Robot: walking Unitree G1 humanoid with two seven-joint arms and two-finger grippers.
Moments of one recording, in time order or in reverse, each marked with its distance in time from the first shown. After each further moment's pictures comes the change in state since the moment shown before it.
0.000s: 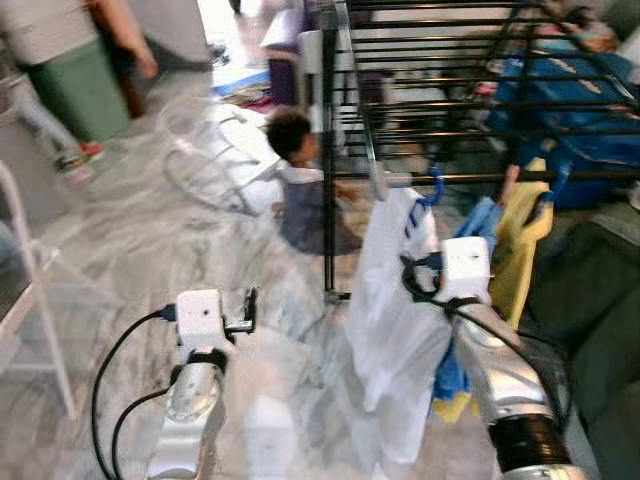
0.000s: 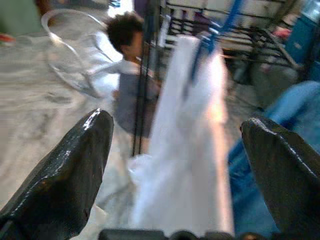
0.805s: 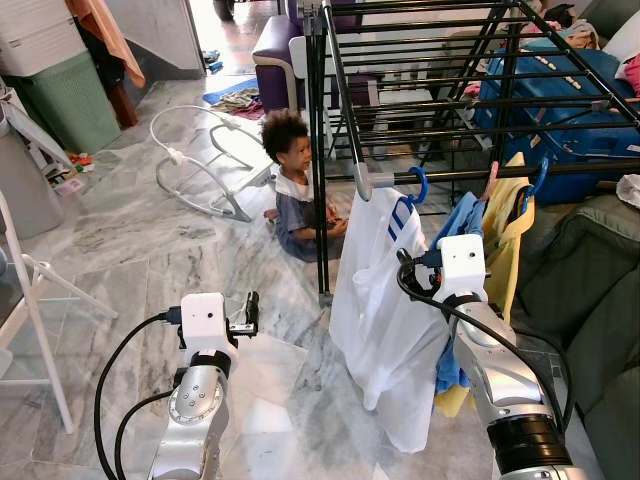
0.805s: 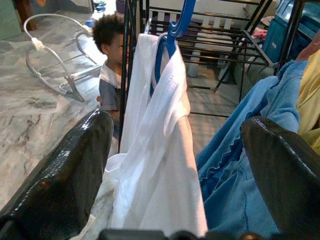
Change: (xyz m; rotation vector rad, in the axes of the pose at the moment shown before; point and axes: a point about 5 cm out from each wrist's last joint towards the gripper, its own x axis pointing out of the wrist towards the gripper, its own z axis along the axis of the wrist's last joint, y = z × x) left arm 0.000 -0.005 -0.001 0.016 -0.002 0.000; right arm -0.001 -0.007 0.001 -0.017 0.001 -0.036
